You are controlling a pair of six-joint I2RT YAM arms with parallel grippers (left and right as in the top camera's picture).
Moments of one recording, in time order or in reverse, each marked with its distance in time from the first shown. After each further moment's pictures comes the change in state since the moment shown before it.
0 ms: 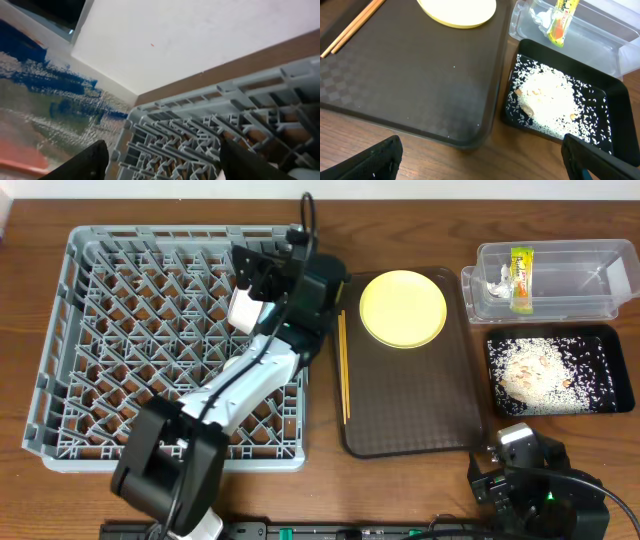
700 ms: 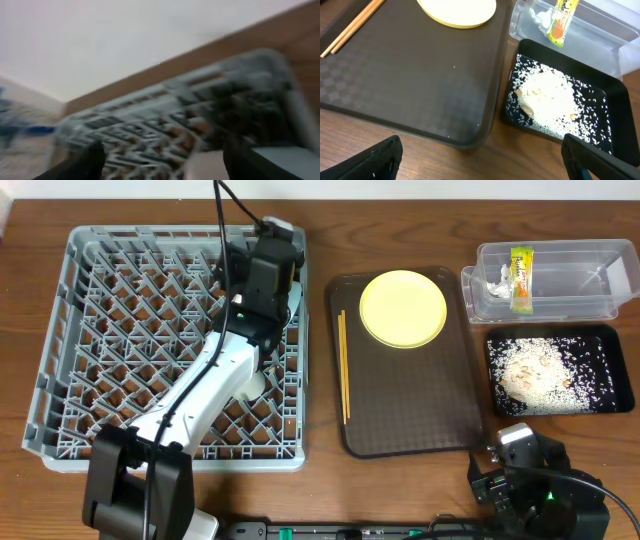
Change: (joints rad) left arm 0.151 -0.116 0.002 -0.247 0.542 -0.150; right arm 0.000 0.000 0.000 0.000 0.000 0.000
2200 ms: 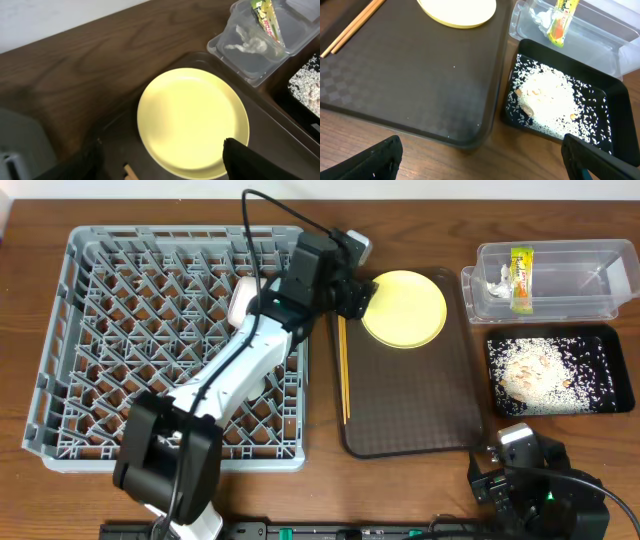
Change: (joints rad) left arm -0.101 0.161 0.152 -0.054 0.826 -0.262; right arm 0.000 0.000 0.000 0.000 0.000 0.000
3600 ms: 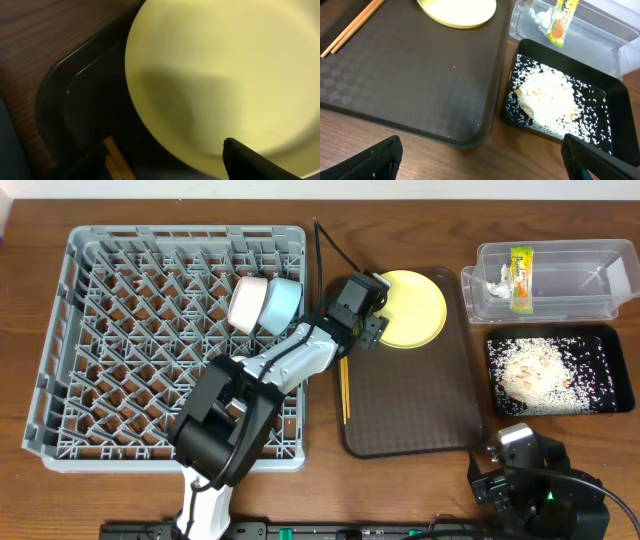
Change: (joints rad) left arm -0.137 0.239 0.000 -0.009 -0.305 0.000; right arm 0.000 0.000 0.000 0.000 0.000 0.000
